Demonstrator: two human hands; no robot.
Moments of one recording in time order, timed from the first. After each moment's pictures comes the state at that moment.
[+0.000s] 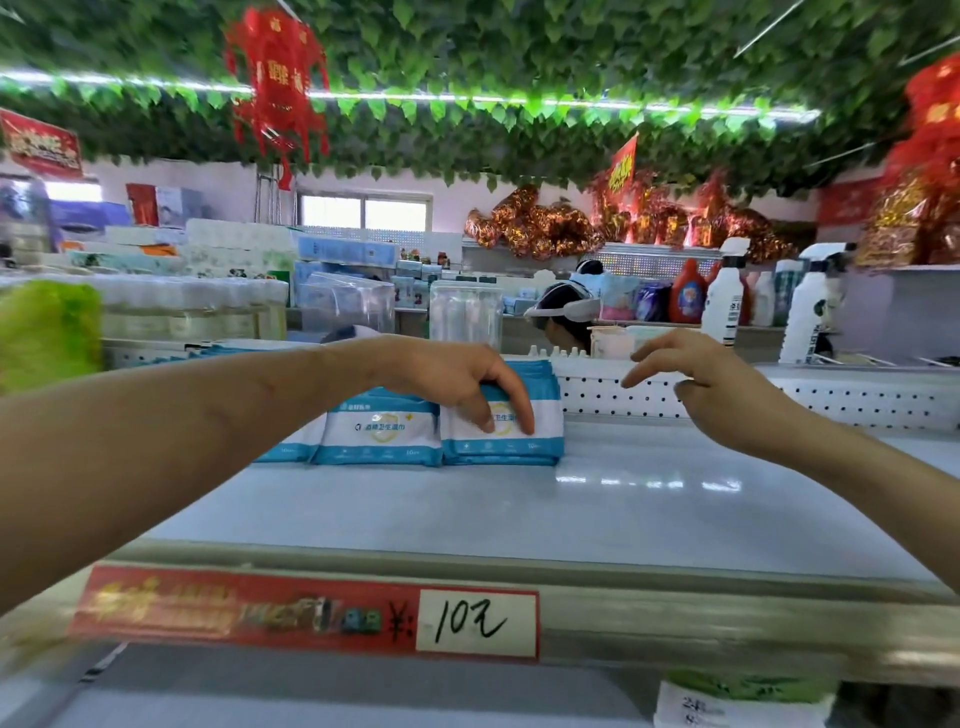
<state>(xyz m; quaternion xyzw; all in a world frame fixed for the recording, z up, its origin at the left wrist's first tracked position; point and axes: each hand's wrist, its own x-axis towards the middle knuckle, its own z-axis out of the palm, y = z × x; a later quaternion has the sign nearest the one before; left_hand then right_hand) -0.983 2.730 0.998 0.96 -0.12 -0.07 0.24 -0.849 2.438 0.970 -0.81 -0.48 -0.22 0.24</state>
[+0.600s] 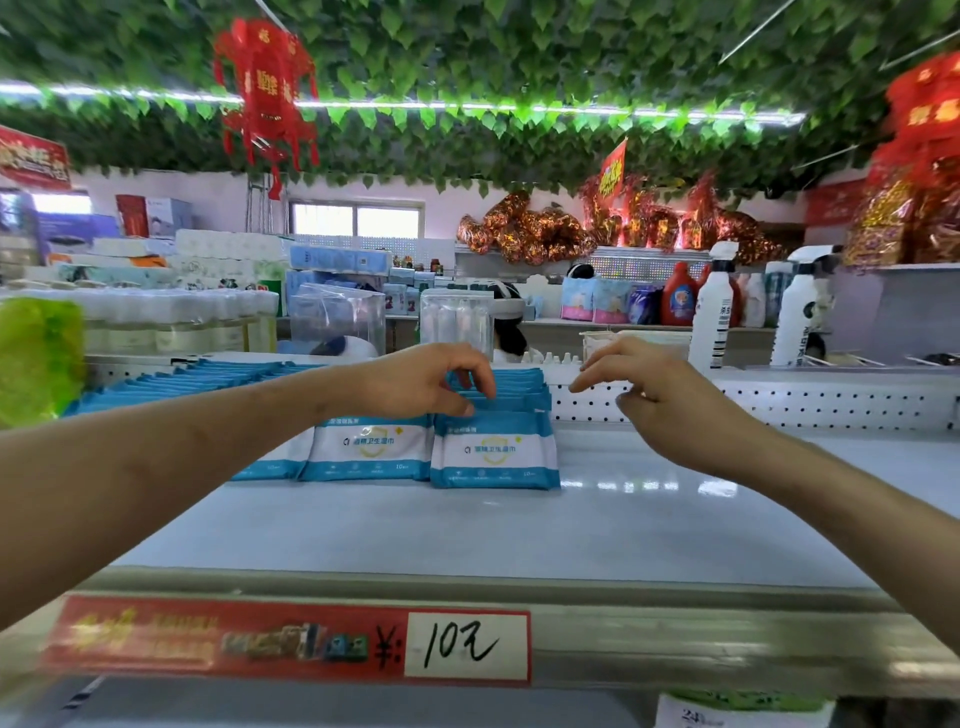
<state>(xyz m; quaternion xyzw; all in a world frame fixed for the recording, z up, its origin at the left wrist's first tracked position) -0.992 2.756 0.985 0.97 -0.11 0.12 0.15 -0.884 2.466 0.970 -0.79 -0.52 -0.21 0.25</state>
